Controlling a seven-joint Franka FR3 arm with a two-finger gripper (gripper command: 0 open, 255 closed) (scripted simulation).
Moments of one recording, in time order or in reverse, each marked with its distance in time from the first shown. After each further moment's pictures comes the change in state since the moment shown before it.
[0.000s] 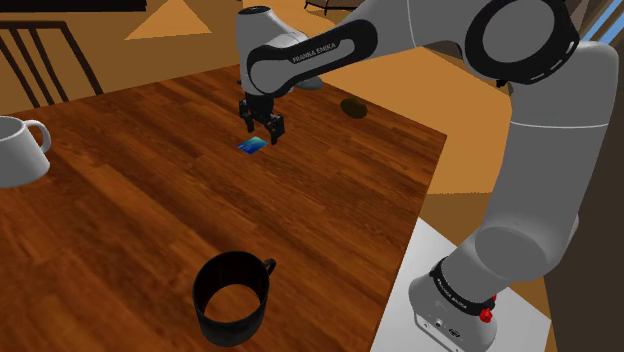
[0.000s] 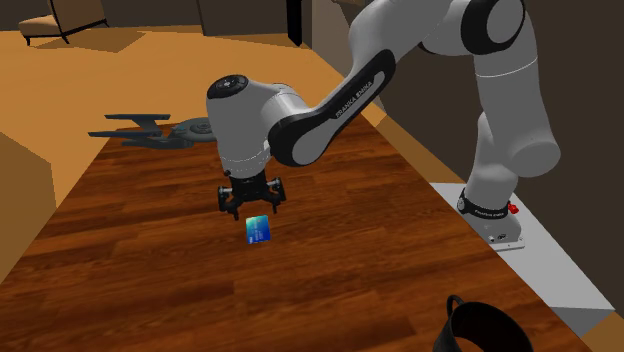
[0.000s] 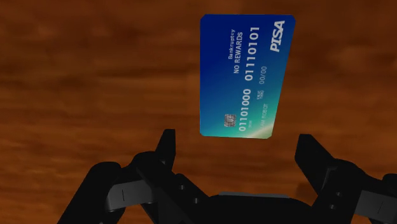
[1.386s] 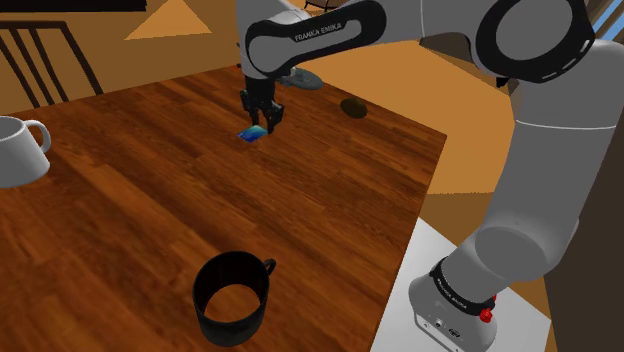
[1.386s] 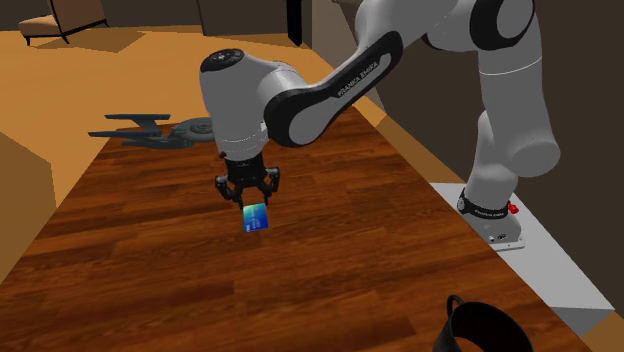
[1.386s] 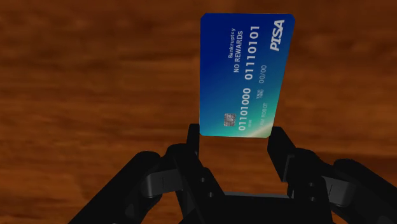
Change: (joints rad) arm -0.004 -0.041 0.013 0.049 0.028 -0.083 -0.026
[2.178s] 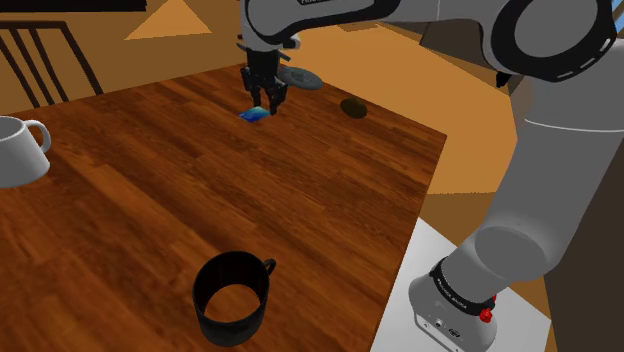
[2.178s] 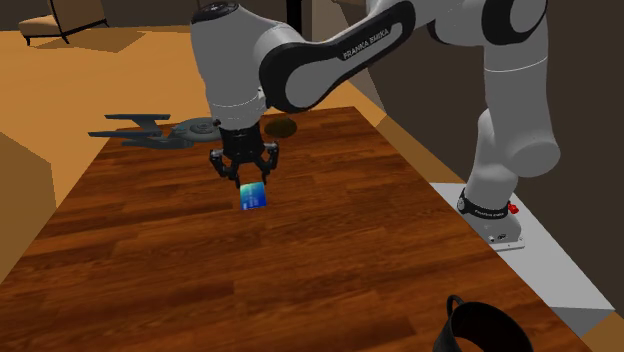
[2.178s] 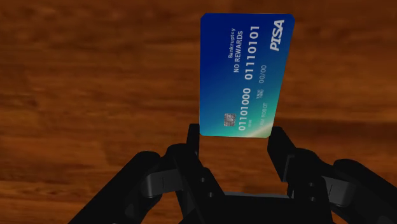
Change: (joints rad) arm -0.004 -0.054 0.014 0.087 0.035 -0.133 -0.038
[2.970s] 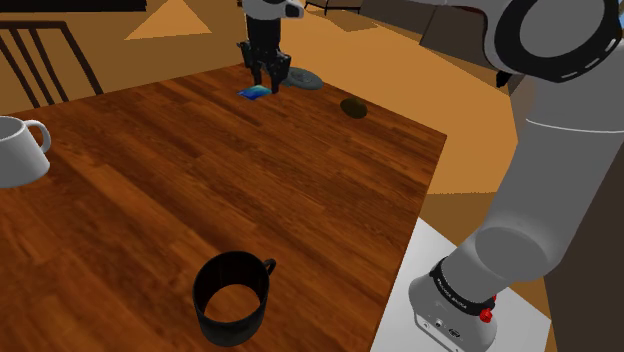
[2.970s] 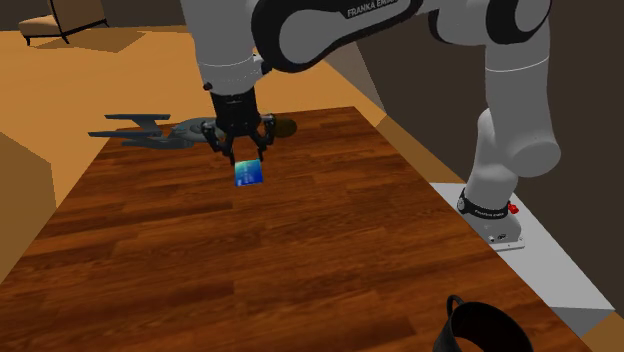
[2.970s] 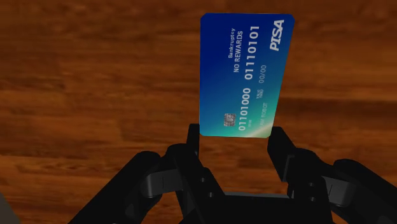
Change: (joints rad) arm 0.013 -0.010 0.007 0.146 0.013 -0.152 -0.028
